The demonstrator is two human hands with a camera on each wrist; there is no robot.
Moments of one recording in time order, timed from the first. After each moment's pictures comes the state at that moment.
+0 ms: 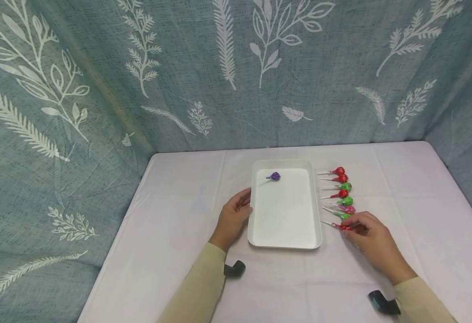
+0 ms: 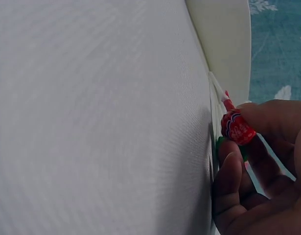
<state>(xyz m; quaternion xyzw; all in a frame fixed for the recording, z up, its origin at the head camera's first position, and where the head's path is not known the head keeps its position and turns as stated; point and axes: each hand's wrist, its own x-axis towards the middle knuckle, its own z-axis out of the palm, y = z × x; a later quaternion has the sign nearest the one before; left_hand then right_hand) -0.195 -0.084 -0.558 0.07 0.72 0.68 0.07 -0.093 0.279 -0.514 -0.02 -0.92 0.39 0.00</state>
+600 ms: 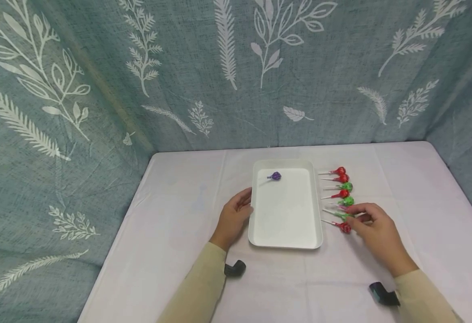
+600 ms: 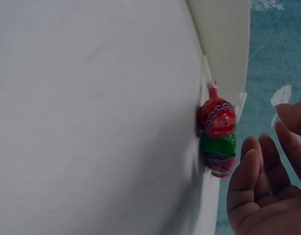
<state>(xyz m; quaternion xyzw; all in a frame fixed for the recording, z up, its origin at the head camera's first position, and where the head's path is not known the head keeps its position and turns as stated) -0.195 -0.085 -0.559 0.07 0.72 0.68 0.08 -0.105 0.282 -0.497 -0.05 -0.91 0.42 -0.01</state>
